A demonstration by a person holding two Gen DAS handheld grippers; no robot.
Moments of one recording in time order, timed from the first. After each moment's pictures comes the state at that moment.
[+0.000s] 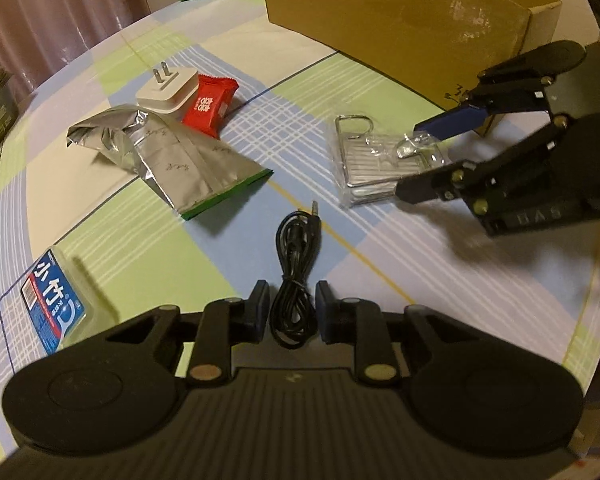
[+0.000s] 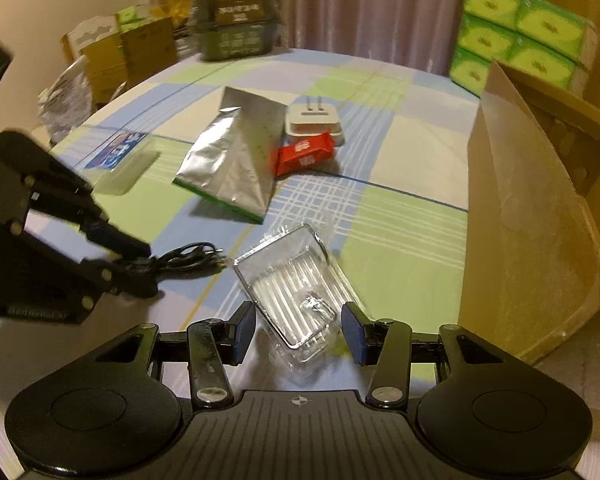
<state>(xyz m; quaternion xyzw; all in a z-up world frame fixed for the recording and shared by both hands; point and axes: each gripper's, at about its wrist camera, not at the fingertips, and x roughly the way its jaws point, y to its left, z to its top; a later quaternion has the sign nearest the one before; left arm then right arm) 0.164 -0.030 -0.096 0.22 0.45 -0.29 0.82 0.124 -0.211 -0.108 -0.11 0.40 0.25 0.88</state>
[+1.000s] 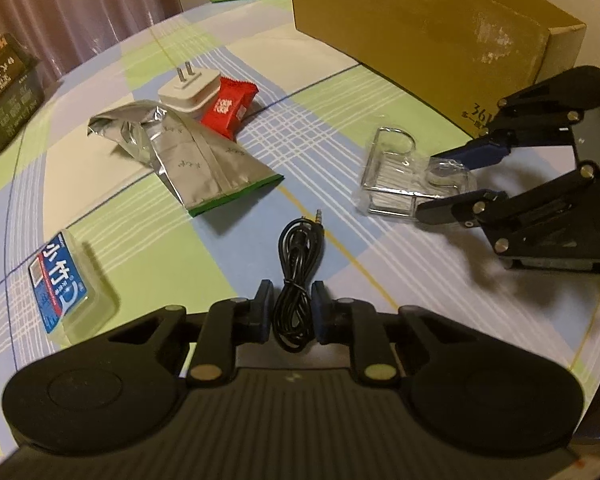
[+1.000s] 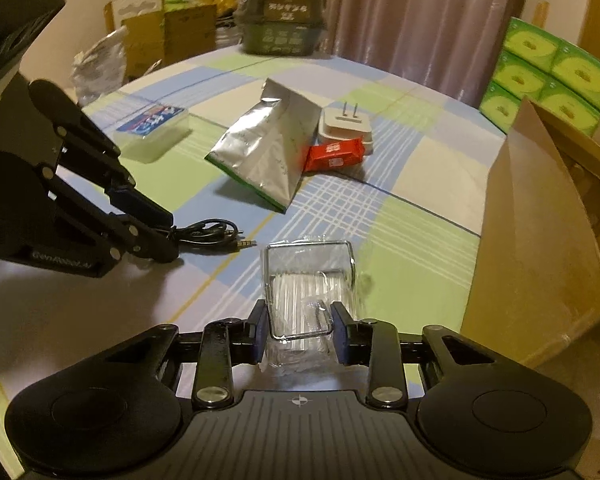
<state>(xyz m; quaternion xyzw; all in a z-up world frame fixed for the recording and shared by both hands) 0.156 -0.036 -0.095 0.19 0.44 -0.25 0.84 0.109 -0.210 -0.114 -0.17 0.37 0.28 0.87</state>
